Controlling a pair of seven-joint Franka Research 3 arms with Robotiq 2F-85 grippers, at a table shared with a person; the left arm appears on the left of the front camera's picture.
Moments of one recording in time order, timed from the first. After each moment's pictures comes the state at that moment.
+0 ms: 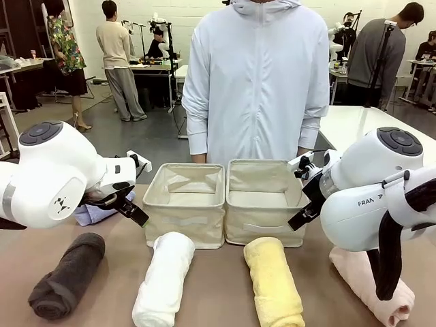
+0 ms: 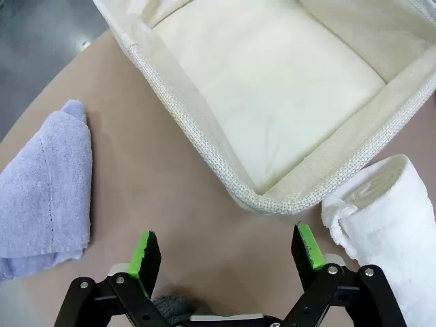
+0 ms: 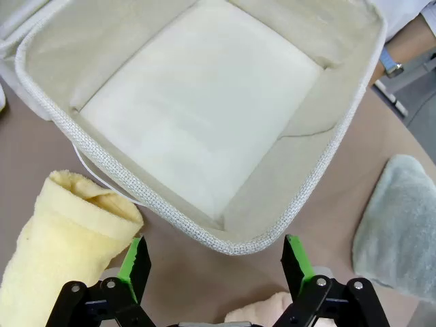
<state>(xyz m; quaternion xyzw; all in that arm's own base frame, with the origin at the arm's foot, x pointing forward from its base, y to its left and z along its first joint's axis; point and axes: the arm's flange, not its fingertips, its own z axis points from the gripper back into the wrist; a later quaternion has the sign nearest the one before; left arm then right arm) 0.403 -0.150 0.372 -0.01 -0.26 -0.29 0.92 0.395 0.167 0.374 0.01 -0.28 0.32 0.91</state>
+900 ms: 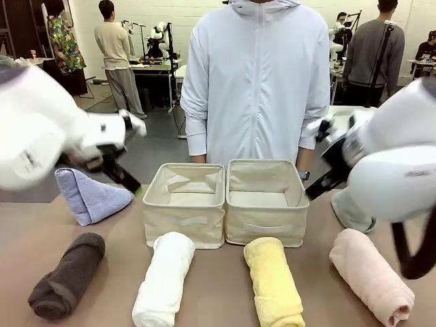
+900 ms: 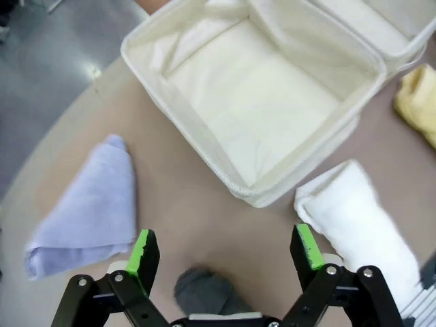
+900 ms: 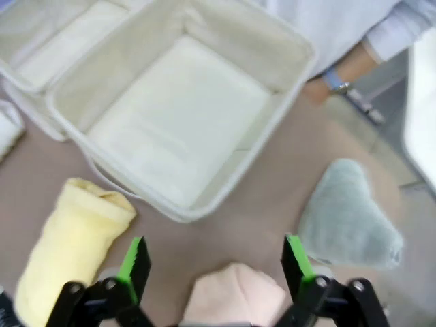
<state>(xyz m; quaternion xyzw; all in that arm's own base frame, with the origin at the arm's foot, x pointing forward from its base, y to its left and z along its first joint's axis) 0.371 -0.151 0.500 0.00 -0.30 -0.34 0.89 0.362 0.140 0.487 -0.02 -0.32 0.30 0.90</state>
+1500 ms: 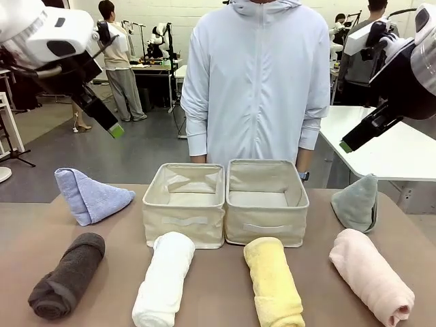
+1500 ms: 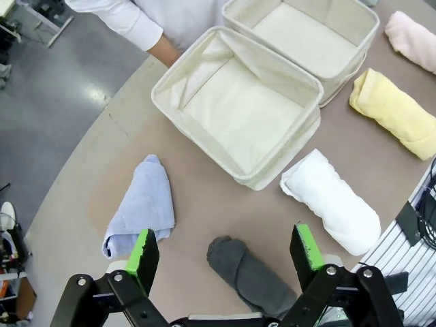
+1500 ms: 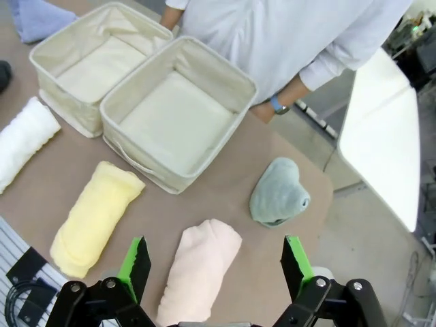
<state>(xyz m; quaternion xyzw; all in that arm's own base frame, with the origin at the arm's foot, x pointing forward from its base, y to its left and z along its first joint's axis) 0.332 -0.150 0.642 0.01 -0.30 -0.40 0.87 0.262 0.140 0.624 -0.06 -0.35 0.31 0.88</state>
